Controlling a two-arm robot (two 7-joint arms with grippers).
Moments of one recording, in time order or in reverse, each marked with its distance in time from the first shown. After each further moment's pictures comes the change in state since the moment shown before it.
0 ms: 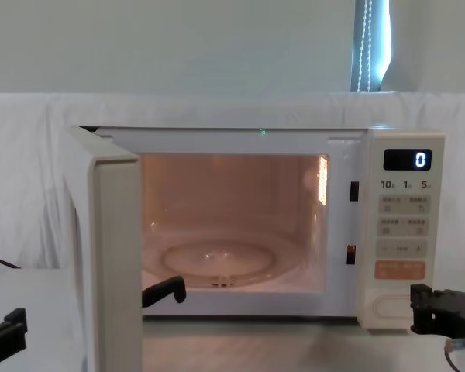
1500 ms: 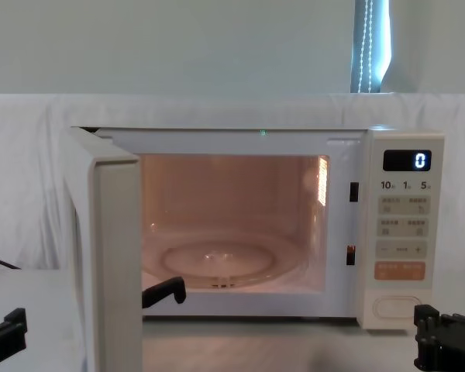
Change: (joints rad) left arm 0.000 0.000 0.000 0.000 0.000 0.000 0.000; right arm -0.196 -0.024 -0.009 -0.159 -0.032 -0.110 -0.023
